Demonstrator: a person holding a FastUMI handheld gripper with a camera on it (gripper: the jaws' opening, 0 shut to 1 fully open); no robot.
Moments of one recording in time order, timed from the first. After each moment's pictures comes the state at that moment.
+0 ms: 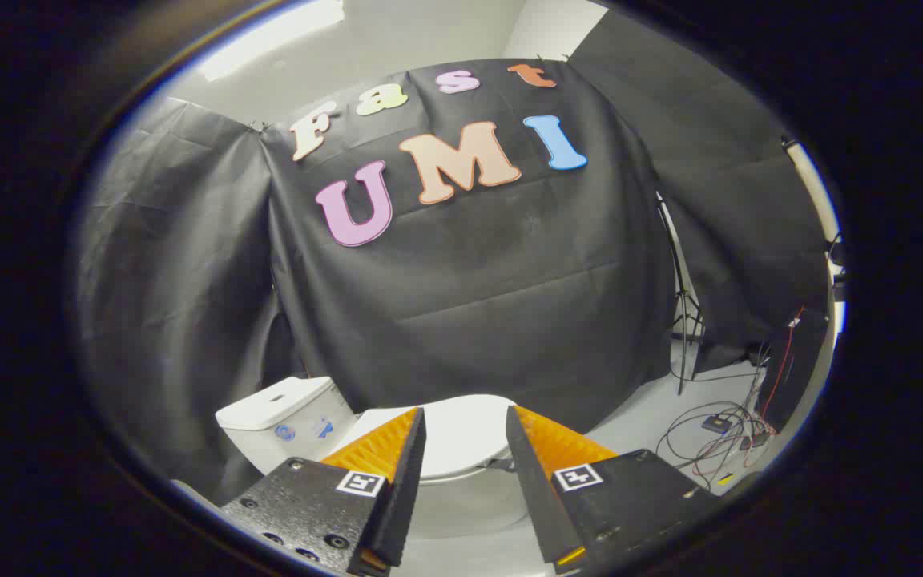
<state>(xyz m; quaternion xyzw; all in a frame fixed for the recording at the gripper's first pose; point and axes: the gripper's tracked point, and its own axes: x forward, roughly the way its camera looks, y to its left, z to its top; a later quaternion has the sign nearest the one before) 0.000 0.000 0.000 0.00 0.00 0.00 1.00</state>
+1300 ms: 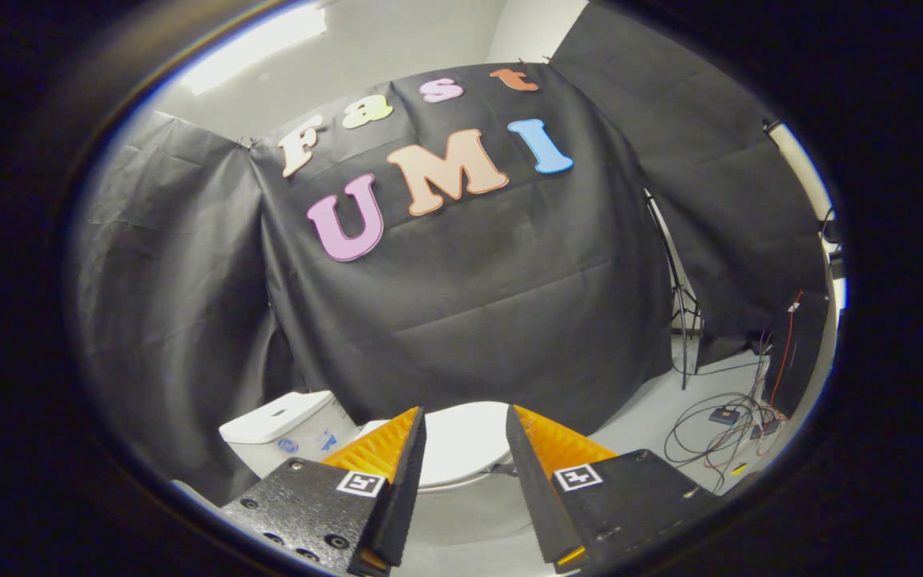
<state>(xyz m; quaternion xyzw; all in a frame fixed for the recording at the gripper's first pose) 0.000 -0.006 0.003 0.03 -0.02 0.00 1.00</state>
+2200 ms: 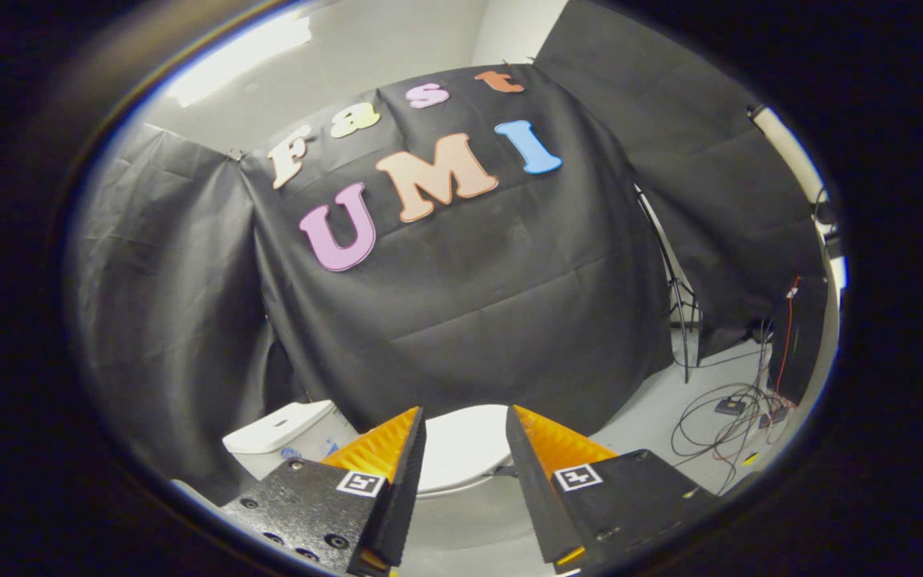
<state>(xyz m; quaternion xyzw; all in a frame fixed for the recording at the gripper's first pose) 0.007 -0.017 -0.001 0.07 -0.03 0.00 1.00</state>
